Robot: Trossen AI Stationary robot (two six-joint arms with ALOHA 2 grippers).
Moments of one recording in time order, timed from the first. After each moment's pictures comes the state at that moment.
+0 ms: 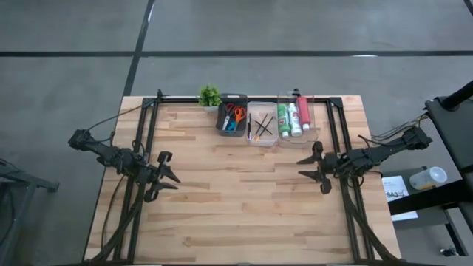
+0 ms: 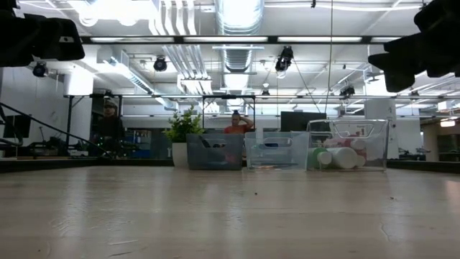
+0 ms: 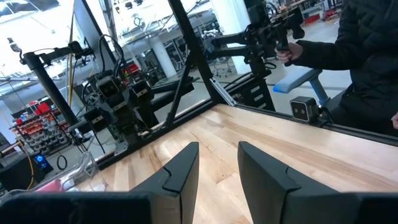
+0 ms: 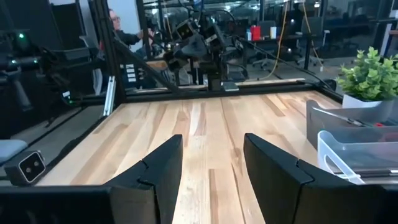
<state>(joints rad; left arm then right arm) -0.44 0.01 0.00 0.02 -0.02 0.42 0.37 0.21 0.01 0.19 0.32 0.12</state>
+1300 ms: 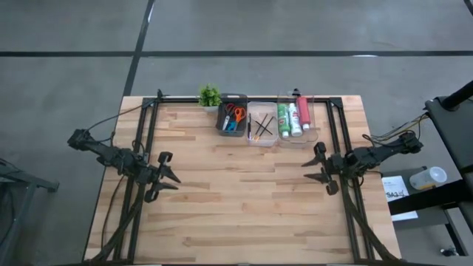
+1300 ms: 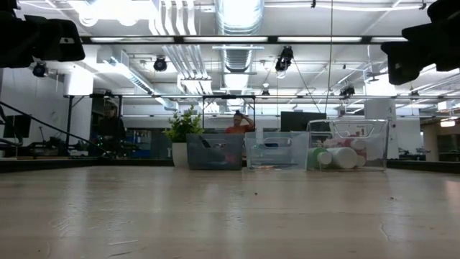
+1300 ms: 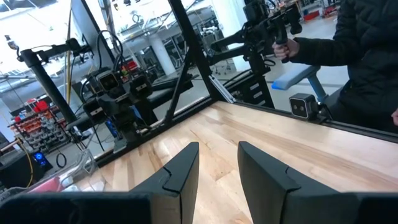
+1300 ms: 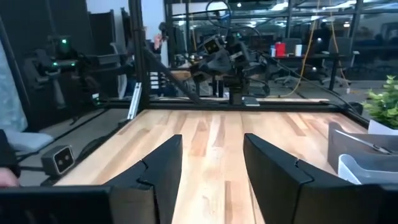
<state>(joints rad) -0.44 0.02 0.00 0.02 -0.03 0.42 0.37 0.02 0.01 0.06 0.21 0.06</state>
